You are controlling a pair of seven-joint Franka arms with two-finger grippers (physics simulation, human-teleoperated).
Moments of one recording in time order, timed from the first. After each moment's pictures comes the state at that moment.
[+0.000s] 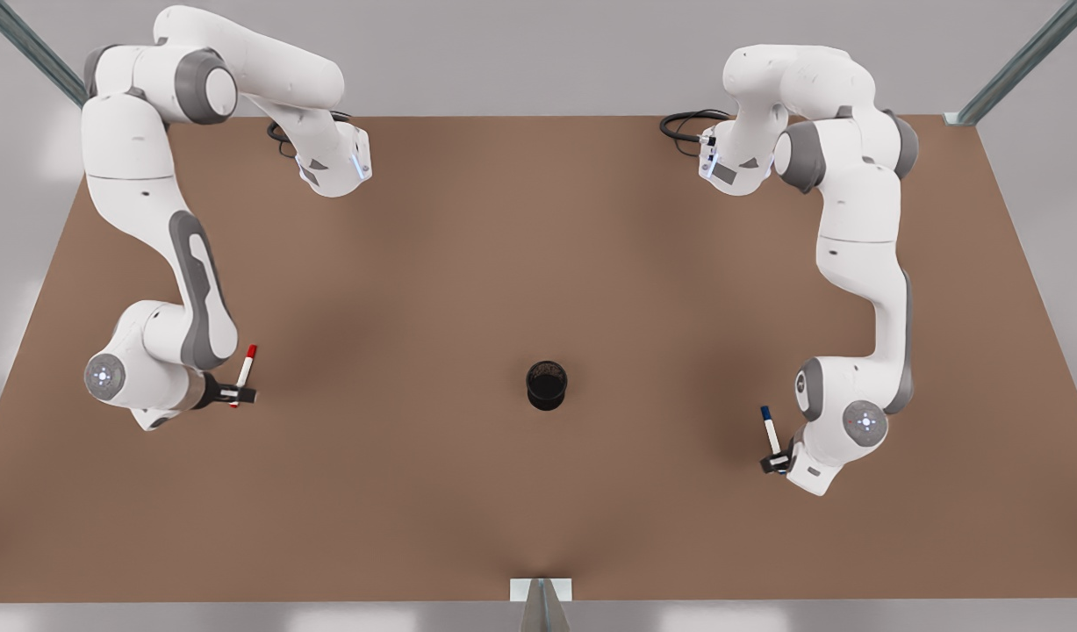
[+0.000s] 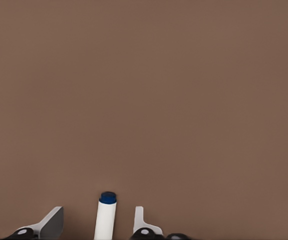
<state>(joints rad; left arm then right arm) -0.04 0.93 0.03 -1.35 0.00 2.34 -0.25 -0.26 0.60 0.09 -1.74 0.00 2.18 -0.08</state>
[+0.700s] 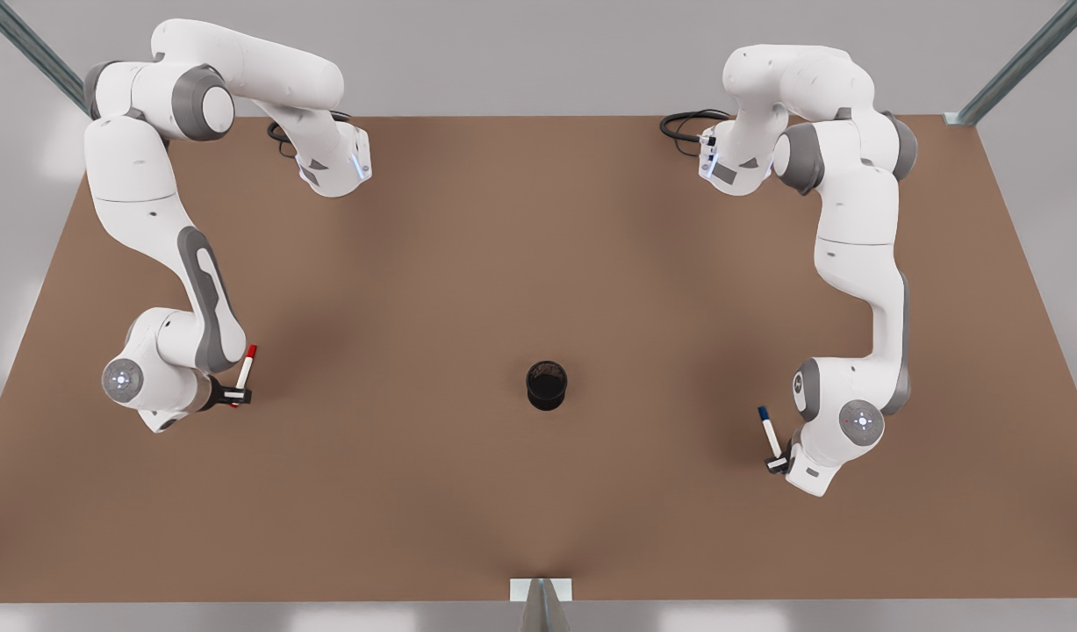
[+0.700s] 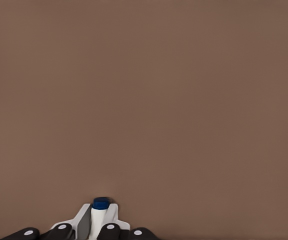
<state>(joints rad) -0.04 0.94 0.03 -1.35 0.00 2.36 -0.29 -0.28 0.68 0.08 -1.76 -0.09 2.27 -0.11</state>
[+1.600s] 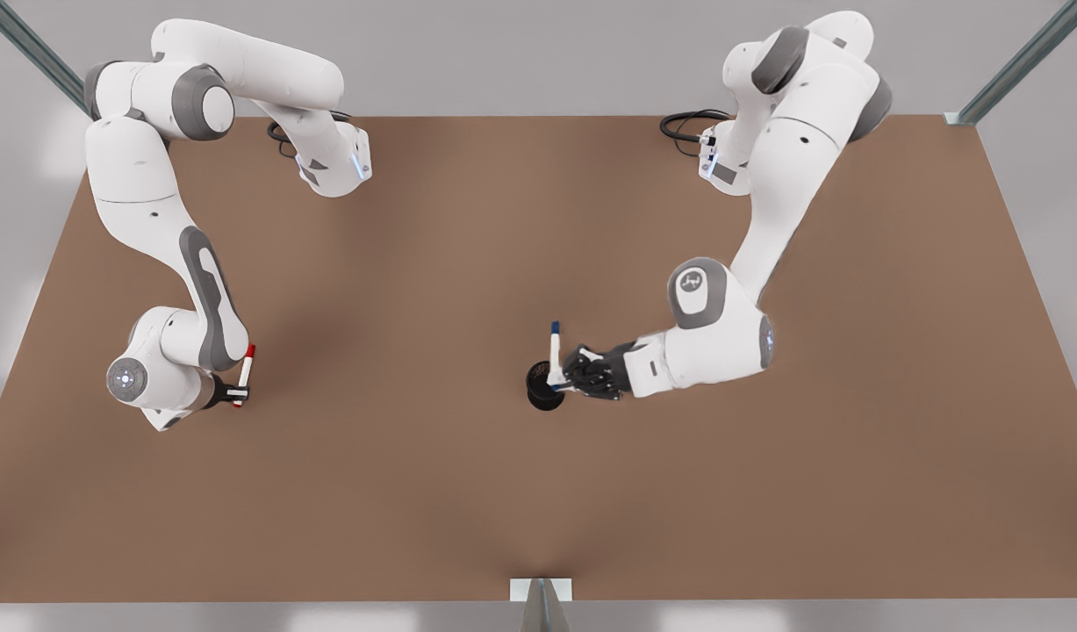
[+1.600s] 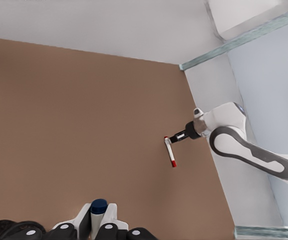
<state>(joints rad) -0.19 0.65 -0.41 -1.38 -0.96 2.31 0.42 -0.28 0.68 0.08 -1.78 -0.09 2.28 -0.11</state>
